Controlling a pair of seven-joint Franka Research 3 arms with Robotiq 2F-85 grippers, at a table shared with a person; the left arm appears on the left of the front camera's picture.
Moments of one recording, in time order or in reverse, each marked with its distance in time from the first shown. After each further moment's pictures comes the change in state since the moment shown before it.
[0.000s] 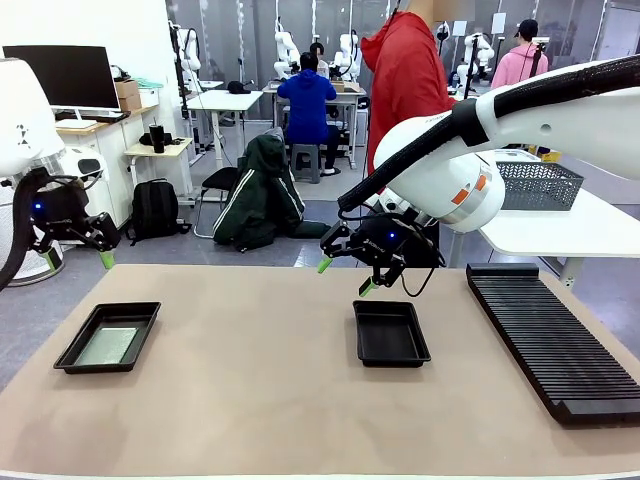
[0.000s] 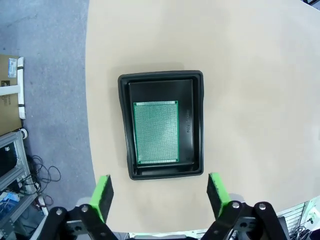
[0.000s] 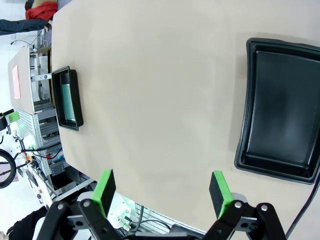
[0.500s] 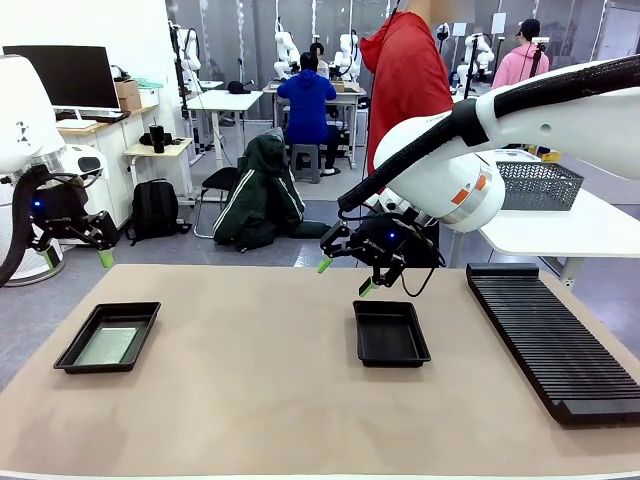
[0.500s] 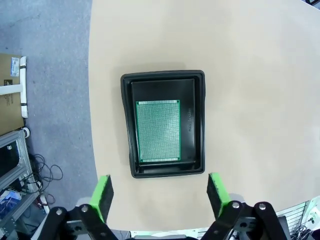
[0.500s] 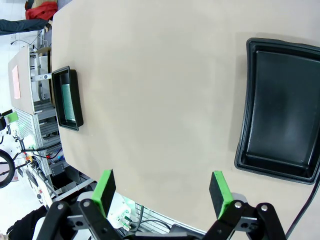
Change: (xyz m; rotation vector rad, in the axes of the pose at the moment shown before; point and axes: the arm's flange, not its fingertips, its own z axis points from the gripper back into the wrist) left arm 0.001 0.000 0.002 0.008 0.007 -0.002; right arm 0.000 0.000 0.000 0.000 0.000 0.000
